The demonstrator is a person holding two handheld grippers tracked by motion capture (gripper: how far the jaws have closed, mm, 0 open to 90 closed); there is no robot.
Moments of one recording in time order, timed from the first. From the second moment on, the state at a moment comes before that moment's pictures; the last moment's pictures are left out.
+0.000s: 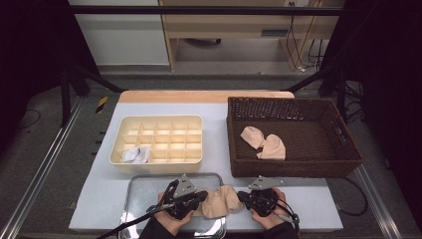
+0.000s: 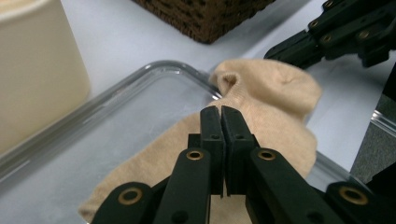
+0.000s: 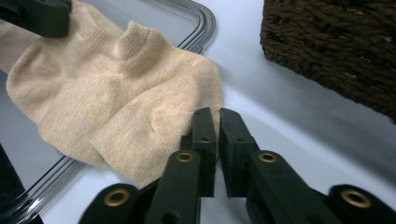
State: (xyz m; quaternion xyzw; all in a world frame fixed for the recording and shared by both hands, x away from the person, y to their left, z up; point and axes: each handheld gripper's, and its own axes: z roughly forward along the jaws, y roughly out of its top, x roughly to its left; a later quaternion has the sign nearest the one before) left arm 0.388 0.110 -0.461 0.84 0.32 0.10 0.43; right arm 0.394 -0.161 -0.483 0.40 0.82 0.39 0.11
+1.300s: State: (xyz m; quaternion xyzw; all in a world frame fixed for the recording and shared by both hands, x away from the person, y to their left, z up) left arm 0.385 0.136 -0.431 0.82 0.33 0.09 0.46; right arm 0.389 -0.176 -0.440 0.40 0.79 0.44 0.14
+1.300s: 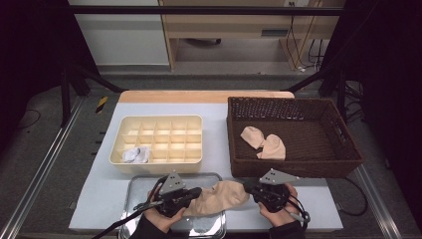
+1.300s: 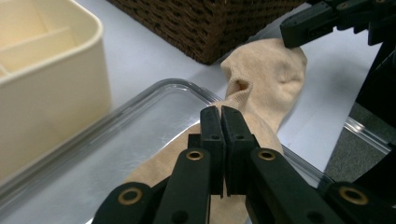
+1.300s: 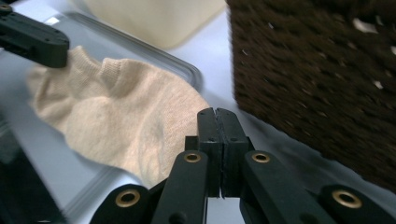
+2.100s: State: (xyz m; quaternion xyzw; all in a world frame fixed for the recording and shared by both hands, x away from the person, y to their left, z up) left arm 0.384 0.216 -0.442 0.81 0.39 0.10 0.42; right arm 0.394 -0.101 -0.448 0.36 0.83 0.43 0.05
